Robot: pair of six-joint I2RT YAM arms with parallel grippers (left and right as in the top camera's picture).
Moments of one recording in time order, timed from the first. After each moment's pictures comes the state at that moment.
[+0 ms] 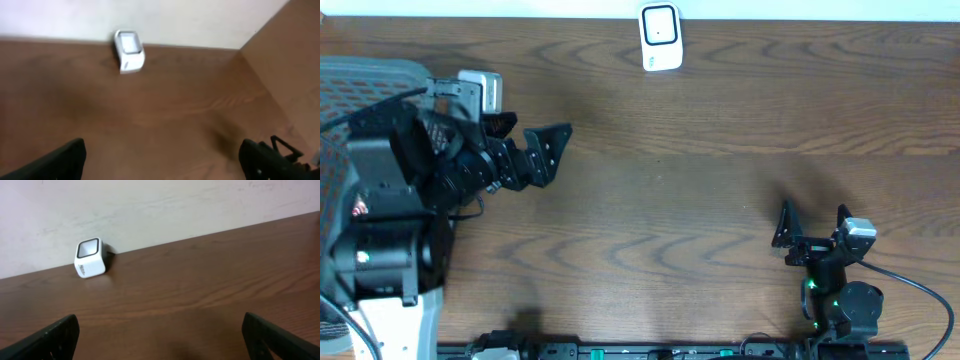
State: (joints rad) left arm 0.06 1.06 1.37 -0.88 0.62 -0.14; right arm -0.02 0.02 0.01 -0.07 -0.02 0.25
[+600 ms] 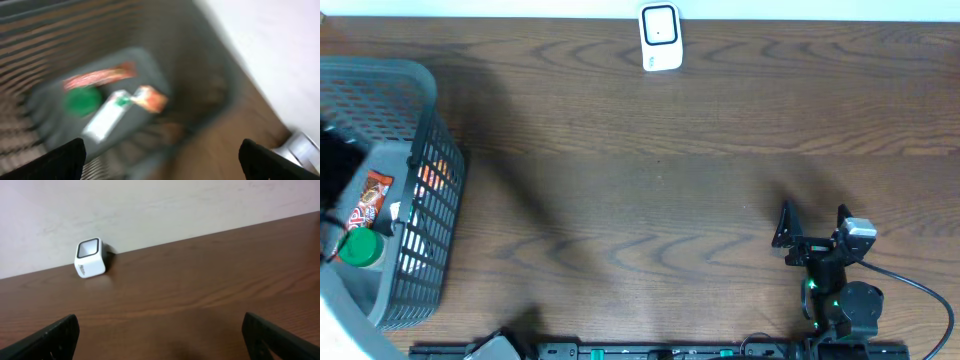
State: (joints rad) left arm 0.66 1.29 1.97 -1.49 0.04 -0.43; right arm -0.02 0.02 0.01 -0.07 -0.02 0.25
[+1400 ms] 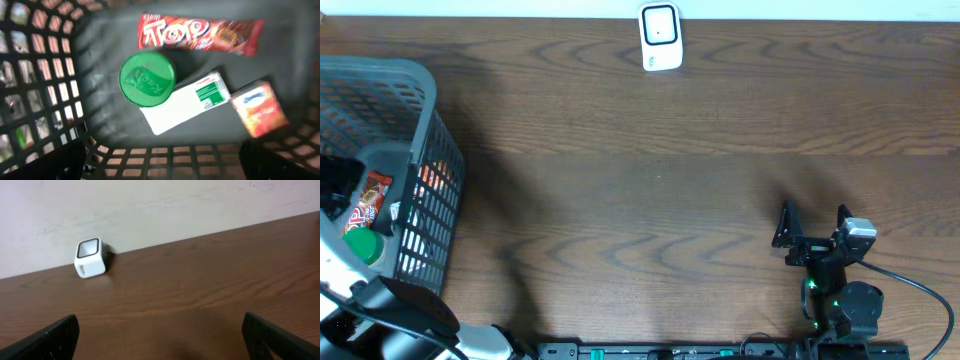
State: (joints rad) left arm 0.74 1.67 1.69 -1.43 -0.19 -0.64; right arm -0.02 0.02 0.01 -0.07 -0.02 0.25
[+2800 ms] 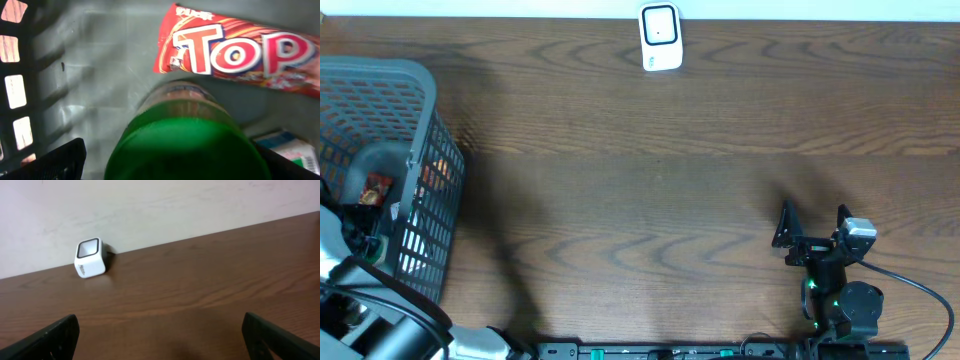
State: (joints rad) left arm 0.87 1.69 1.19 -0.91 -0.19 -0.63; right arm -0.02 0.02 0.01 -0.07 -0.02 0.25
